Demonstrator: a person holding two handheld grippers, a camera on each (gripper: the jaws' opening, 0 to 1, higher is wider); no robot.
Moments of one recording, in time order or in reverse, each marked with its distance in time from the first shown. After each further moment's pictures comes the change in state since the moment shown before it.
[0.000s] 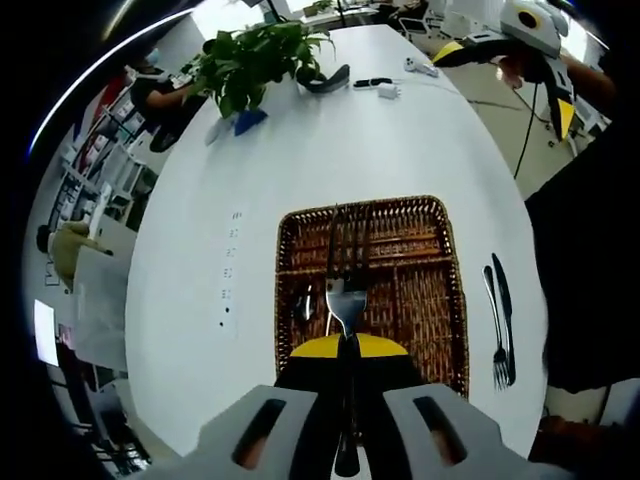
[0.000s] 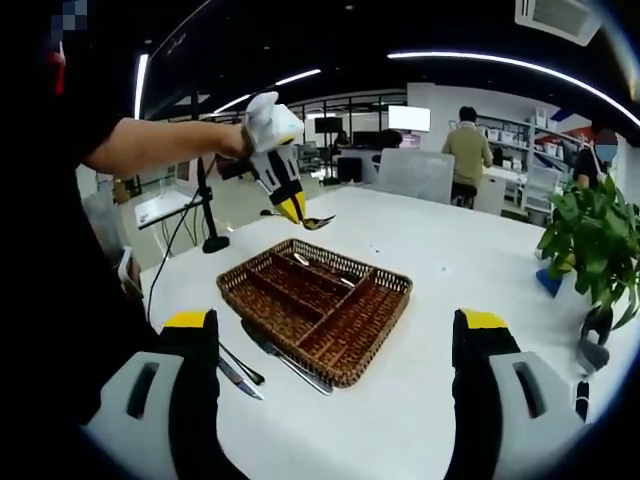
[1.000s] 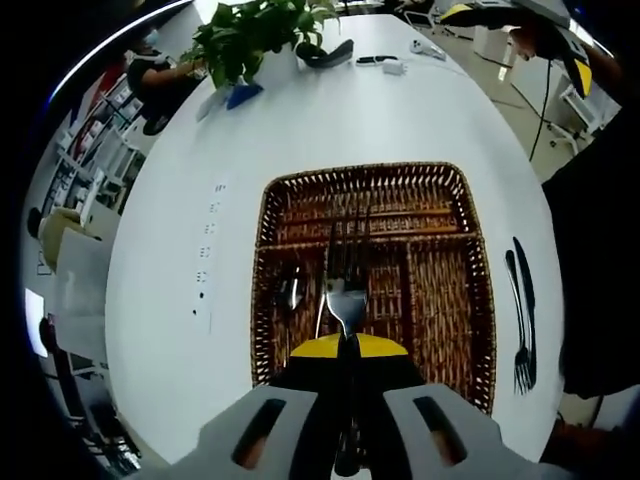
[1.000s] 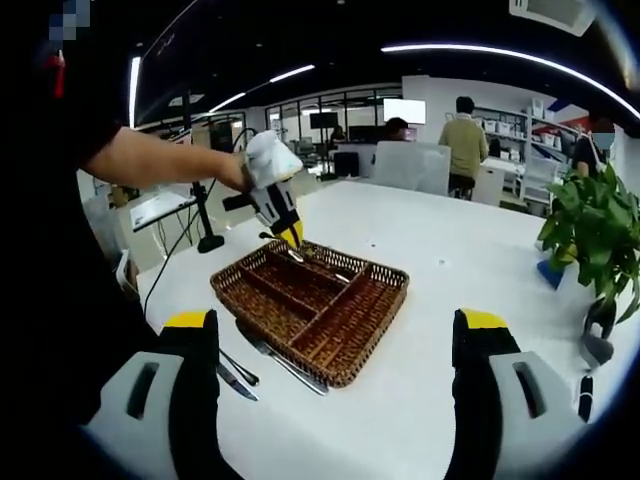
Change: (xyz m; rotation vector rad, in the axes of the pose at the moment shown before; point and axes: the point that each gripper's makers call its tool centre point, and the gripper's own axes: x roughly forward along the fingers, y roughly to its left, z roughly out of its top) left arm 0.062 -0.003 -0.034 -0.036 0.026 -0.033; right arm 0.010 -0.011 -0.005 0.030 0.025 -0.003
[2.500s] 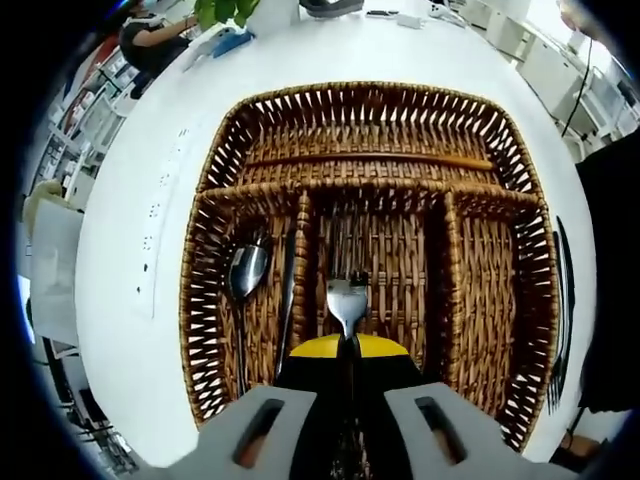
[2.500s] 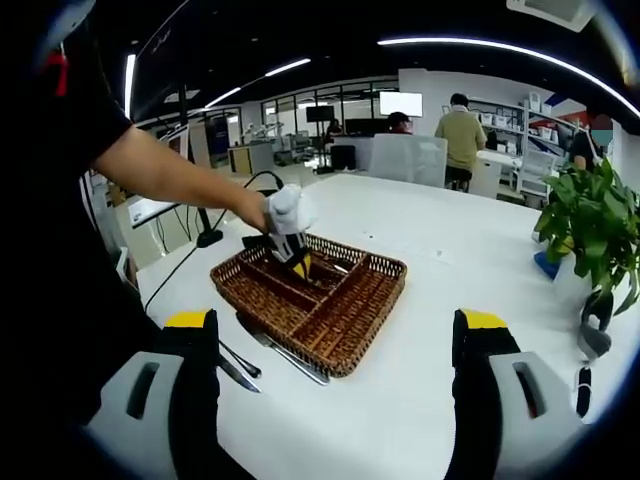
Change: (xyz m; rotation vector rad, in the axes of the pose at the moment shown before) left arm 0.084 -0.009 -0.033 -0.059 0.114 -0.044; right arm -0.008 0.003 -0.007 0.013 0.029 -0.015
